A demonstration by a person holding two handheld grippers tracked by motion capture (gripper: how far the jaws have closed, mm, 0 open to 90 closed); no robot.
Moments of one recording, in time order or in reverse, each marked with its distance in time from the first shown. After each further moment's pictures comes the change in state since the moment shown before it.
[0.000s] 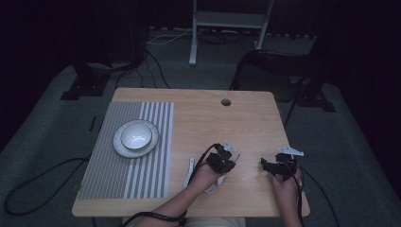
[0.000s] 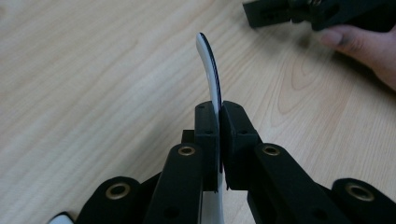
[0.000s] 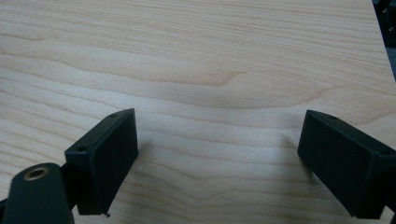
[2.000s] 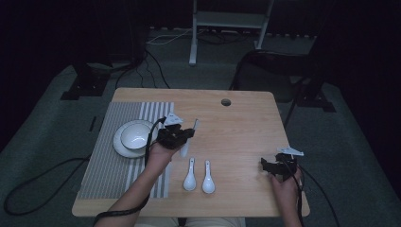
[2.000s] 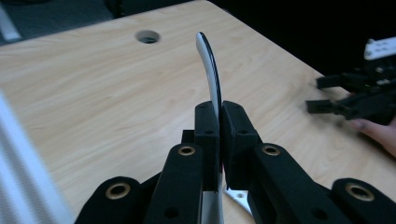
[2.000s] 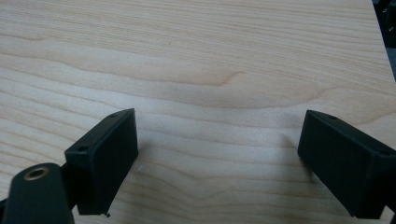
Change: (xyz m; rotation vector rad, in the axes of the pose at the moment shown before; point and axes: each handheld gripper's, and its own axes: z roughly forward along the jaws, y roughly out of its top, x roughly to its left) left arm 0.087 -0.018 -0.151 -0.305 0.168 -0.120; right arm 0.000 0.000 0.000 0.000 0.000 -0.001
